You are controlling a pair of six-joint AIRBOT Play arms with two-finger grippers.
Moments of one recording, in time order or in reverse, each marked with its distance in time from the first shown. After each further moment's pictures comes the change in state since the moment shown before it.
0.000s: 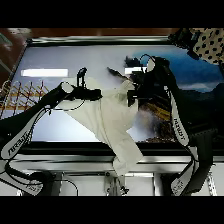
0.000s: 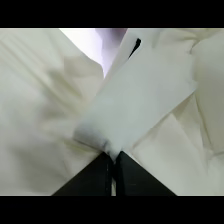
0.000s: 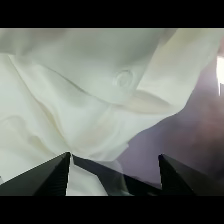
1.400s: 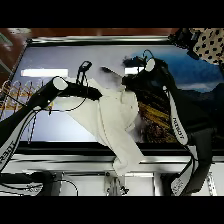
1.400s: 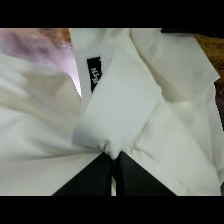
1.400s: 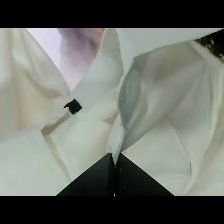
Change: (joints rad) left arm -0.015 0.163 0.010 0.087 -0.138 0.223; right arm -0.010 0.004 0.003 0.093 -0.450 0.143
